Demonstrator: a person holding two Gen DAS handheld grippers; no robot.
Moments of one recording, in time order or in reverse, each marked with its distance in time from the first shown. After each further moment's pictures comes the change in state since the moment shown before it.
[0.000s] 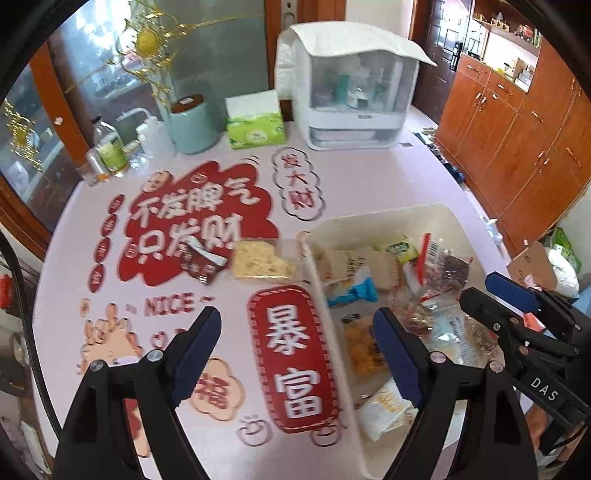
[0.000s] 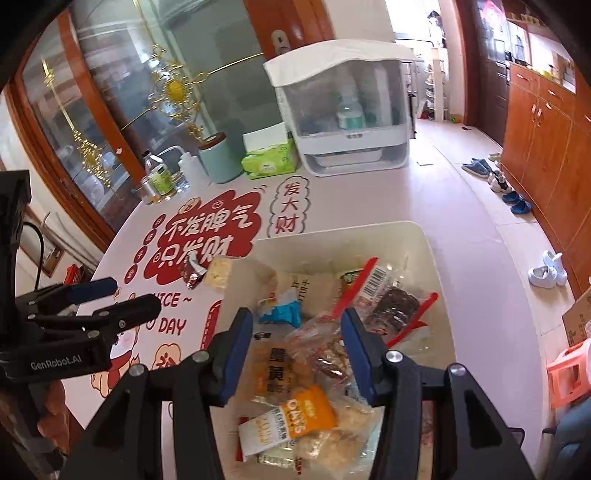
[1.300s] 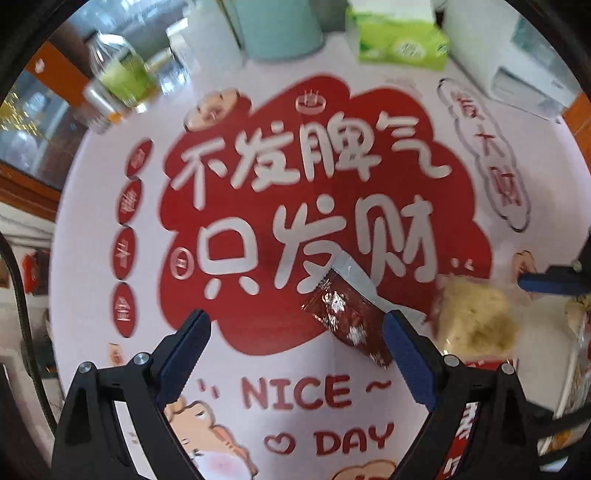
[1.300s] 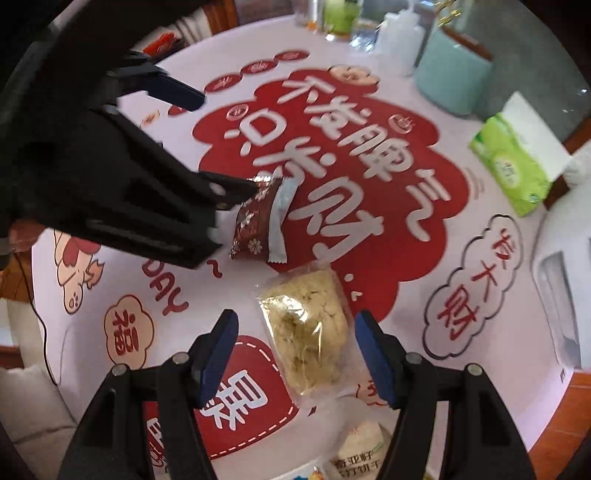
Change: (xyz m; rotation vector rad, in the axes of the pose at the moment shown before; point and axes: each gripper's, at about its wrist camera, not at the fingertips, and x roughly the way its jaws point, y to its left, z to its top) left arm 0.233 0.179 0.072 -0.073 0.370 0.159; right arm 0.258 0.170 0.076 -0.860 0.559 0.190
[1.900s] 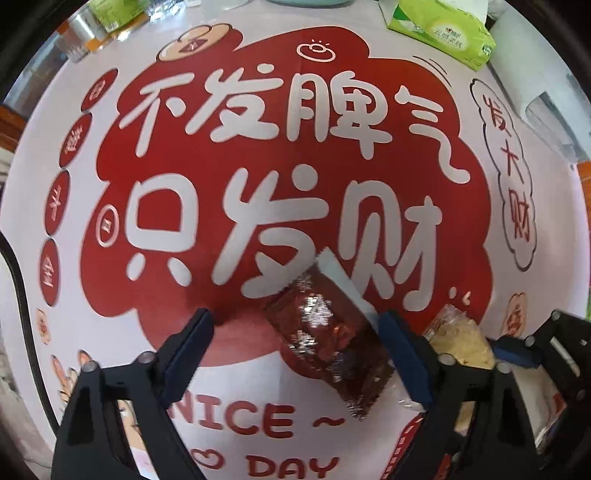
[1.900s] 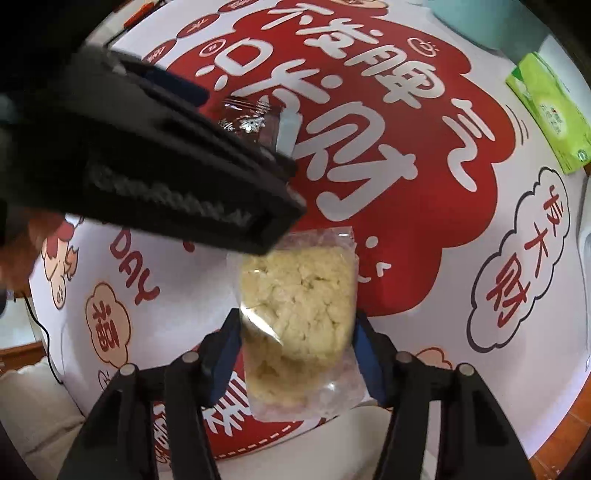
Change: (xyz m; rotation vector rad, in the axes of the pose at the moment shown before) left arm 0.057 -0.005 0.006 -0.192 0.119 -0.181; right arm 0.057 -0.014 0.002 0.084 0.188 0.069
